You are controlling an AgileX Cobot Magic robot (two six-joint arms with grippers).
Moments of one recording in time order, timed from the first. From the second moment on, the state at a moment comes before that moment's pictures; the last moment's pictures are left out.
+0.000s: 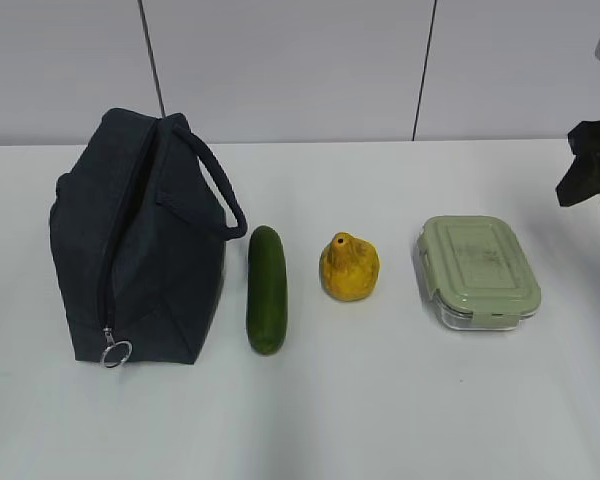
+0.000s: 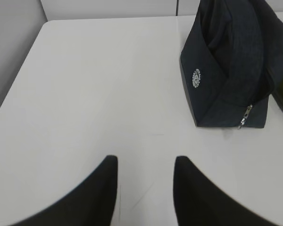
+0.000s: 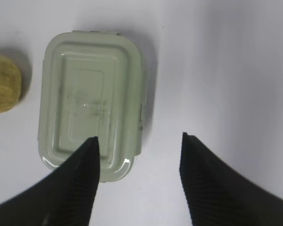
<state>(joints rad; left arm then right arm) 0.01 -0.02 -0.53 0.05 1.12 -0.04 -0.16 1.63 -1.24 0.31 0.88 -0.32</state>
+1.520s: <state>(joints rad) 0.01 -0.02 -0.53 0.05 1.12 -0.04 -0.27 2.06 -1.45 0.63 1.20 -0.66</state>
